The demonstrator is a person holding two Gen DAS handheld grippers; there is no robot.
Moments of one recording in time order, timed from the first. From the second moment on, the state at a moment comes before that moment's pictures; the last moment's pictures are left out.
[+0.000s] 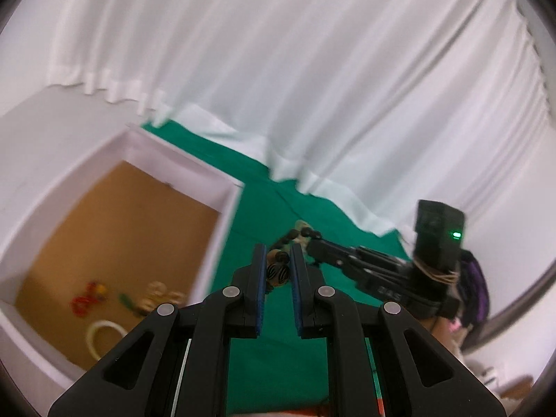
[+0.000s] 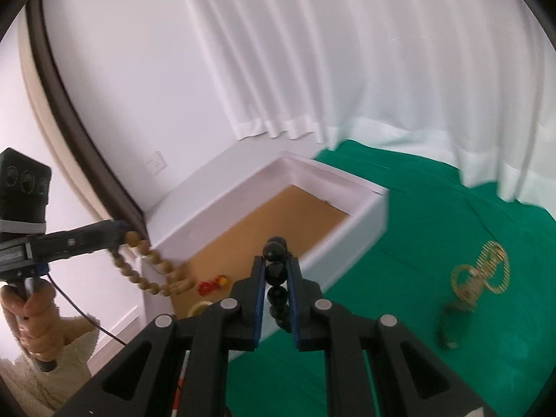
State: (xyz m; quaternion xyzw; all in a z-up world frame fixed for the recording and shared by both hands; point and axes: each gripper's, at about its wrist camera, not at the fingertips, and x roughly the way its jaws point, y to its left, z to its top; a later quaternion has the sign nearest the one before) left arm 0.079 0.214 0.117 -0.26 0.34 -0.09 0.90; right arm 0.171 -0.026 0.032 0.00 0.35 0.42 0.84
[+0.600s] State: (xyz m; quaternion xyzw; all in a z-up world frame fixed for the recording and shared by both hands) left arm 0.132 0.311 -0.005 -0.20 0.43 0.12 0.87; right arm 0.228 0.129 -0.032 -0.02 0.41 0.43 0.80
